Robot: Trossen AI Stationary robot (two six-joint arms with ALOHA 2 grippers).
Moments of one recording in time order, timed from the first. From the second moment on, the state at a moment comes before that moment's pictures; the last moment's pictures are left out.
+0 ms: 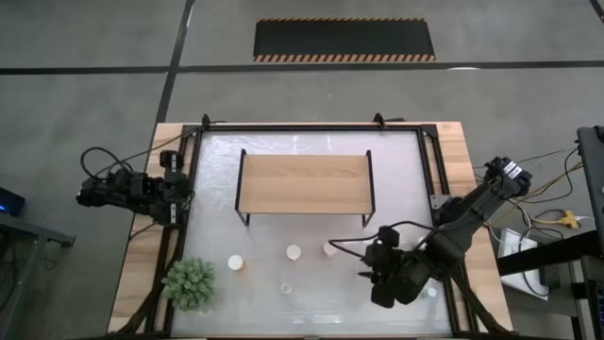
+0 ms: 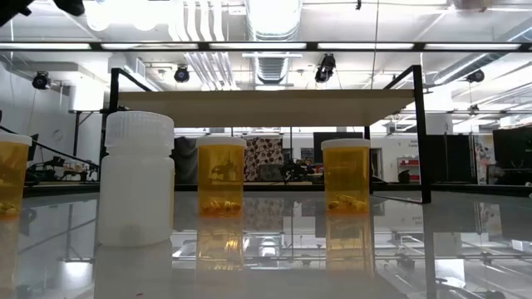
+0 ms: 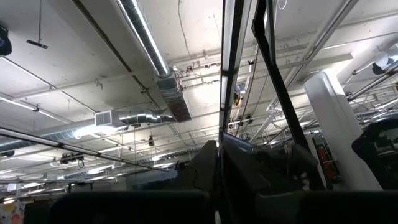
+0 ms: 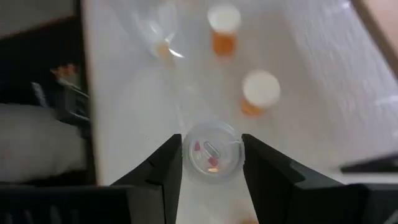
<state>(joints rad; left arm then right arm) -0.21 0.07 0.18 0.54 -0.11 0.35 0.72 1.52 1.38 -0.88 0.42 0.85</state>
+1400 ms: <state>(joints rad) -0.21 0.06 0.18 0.52 -0.11 0.33 -0.12 1.93 2.01 -0.89 0.18 -0.02</state>
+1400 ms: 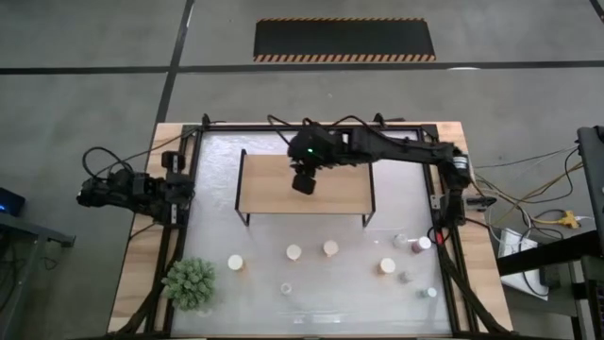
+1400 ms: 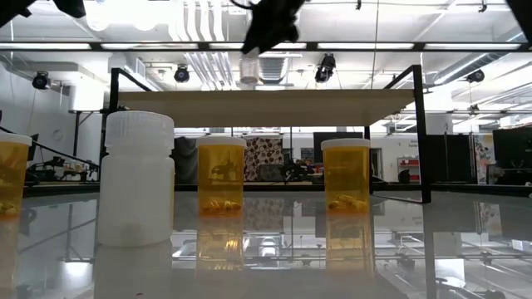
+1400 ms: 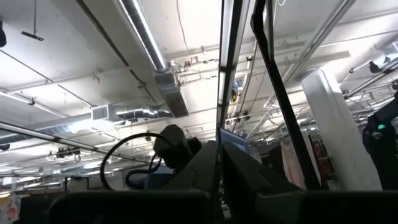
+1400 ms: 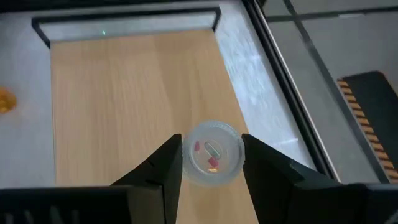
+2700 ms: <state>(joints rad) -0.21 0.06 0.18 0.51 -0.11 0.29 -0.08 2.12 2.16 -0.92 0.19 0.19</state>
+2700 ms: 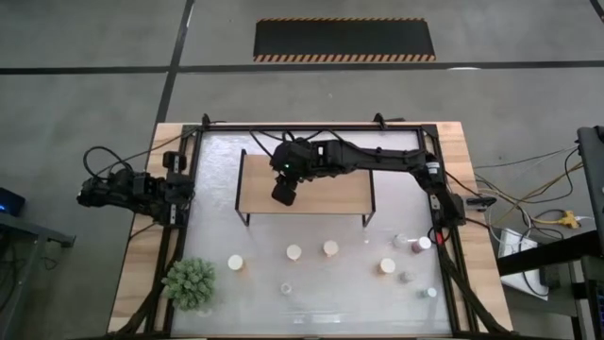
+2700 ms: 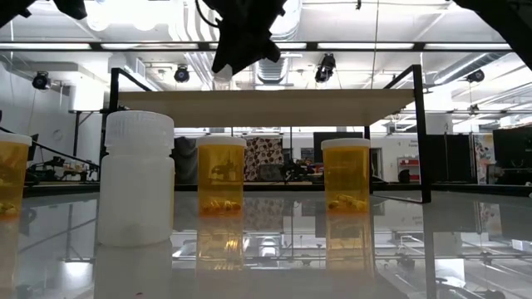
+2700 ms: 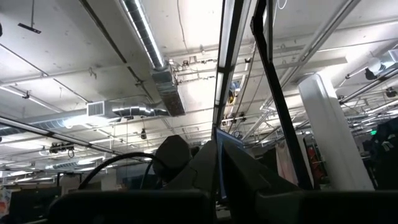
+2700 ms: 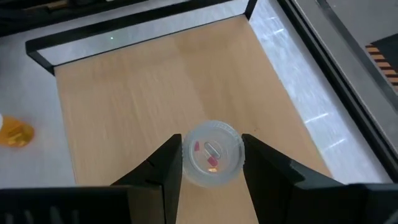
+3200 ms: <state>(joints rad) -0.21 0.06 0.18 0.51 -0.11 0.29 -0.08 2.12 2.13 -0.90 0.19 0.21</state>
